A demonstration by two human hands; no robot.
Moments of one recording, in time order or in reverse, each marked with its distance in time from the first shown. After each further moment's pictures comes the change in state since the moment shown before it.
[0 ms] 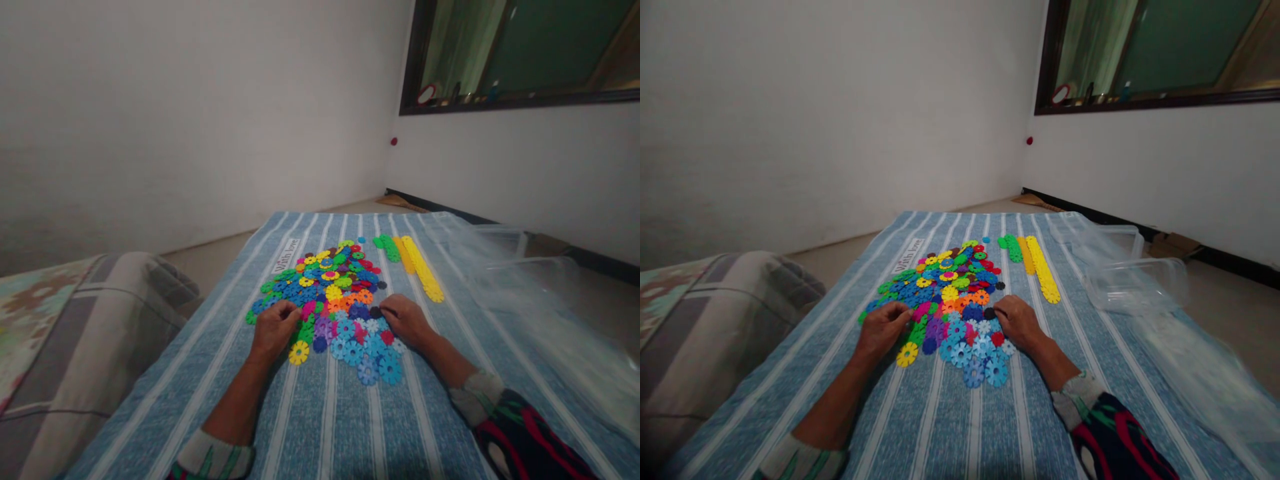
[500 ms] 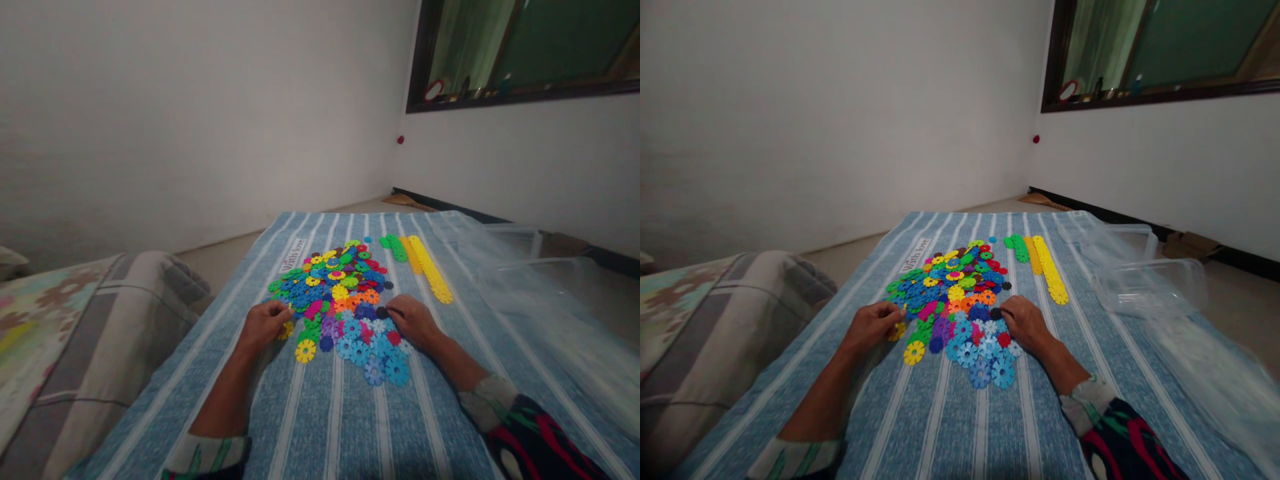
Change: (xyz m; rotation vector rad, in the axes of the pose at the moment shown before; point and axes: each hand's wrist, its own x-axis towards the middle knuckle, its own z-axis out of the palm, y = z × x) left_hand 0.007 -0.002 -0.035 -0.059 -0.107 -0.167; right_hand -0.001 -0.002 -0.002 0.010 -0.036 0.013
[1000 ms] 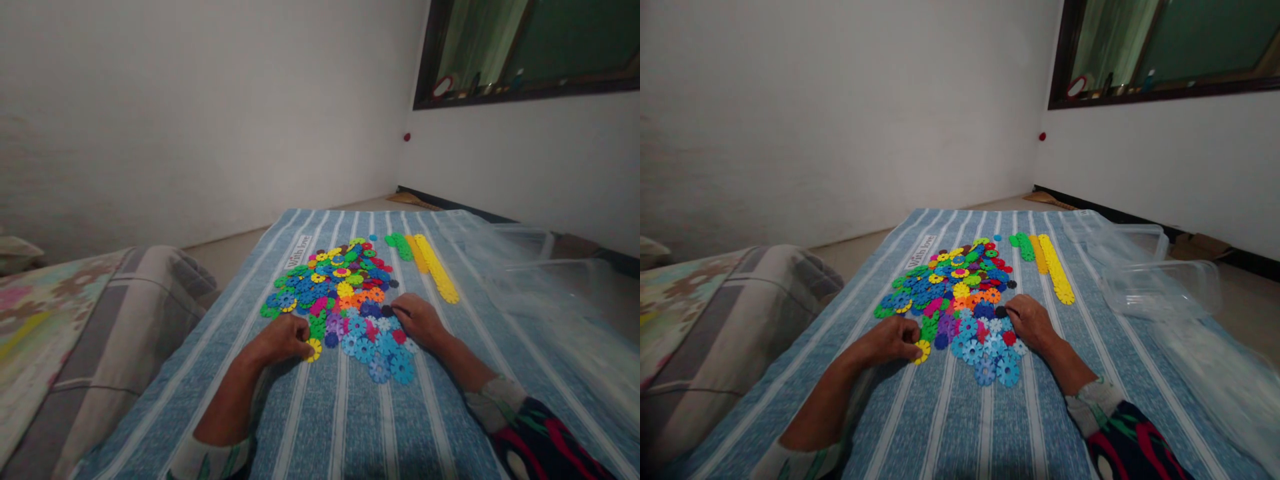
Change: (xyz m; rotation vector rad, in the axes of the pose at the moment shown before) left_hand -0.021 0.019 0.003 0.324 -0.468 0.087; right_hand -0.001 -0.001 -0.001 0.038 0.019 0.003
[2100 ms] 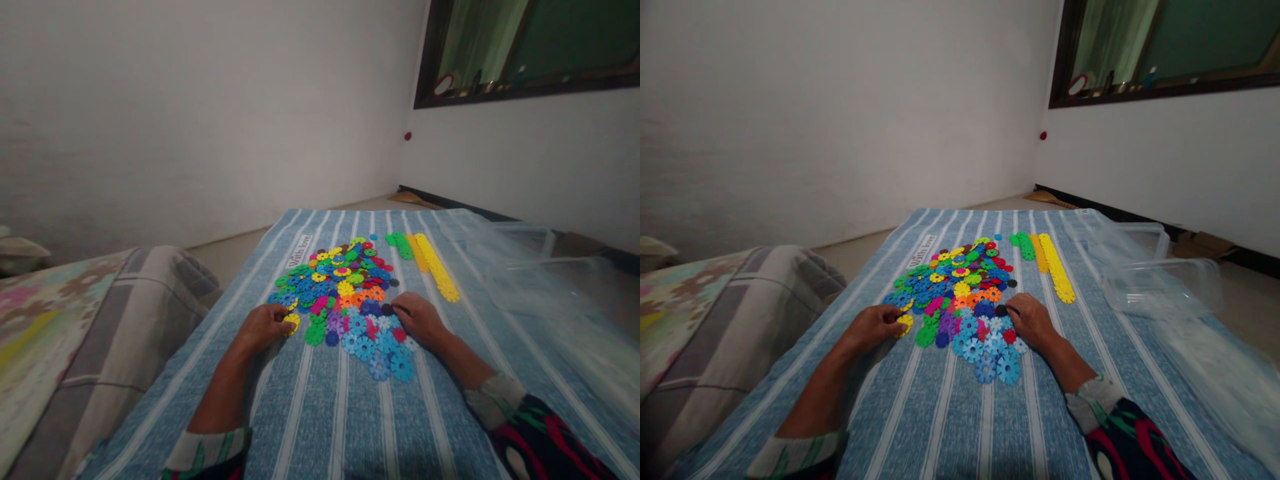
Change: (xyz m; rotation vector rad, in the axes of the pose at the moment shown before) left_hand 0.010 -0.043 -0.022 0.129 0.288 -0.125; right_hand 0.000 0.001 0.000 -0.007 -0.014 0.009
